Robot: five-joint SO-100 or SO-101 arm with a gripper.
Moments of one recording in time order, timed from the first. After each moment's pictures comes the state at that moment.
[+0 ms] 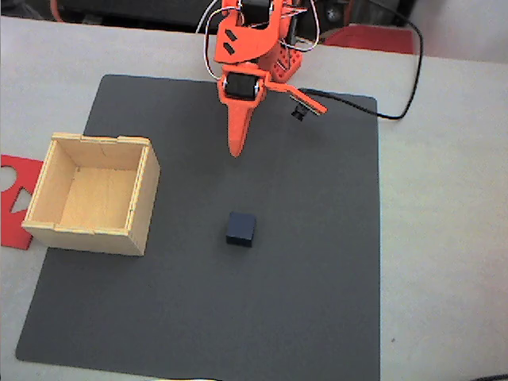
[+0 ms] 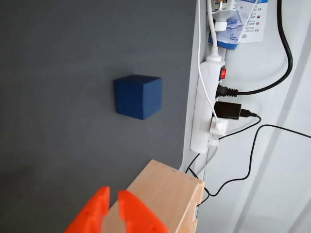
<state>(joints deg) 3.1 190.5 178.6 48.9 -2.4</state>
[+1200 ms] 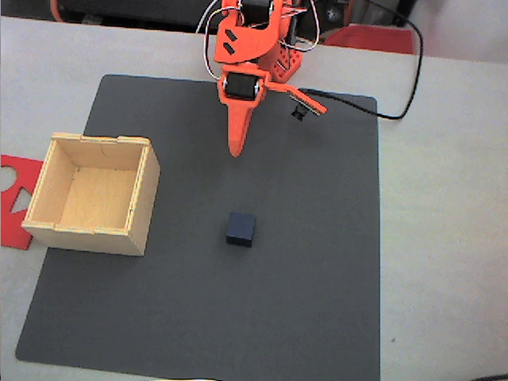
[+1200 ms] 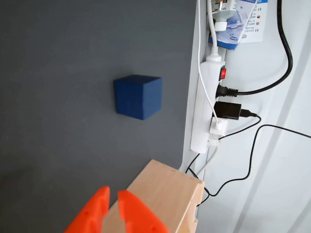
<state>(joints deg) 3.1 190.5 178.6 48.9 -2.4</state>
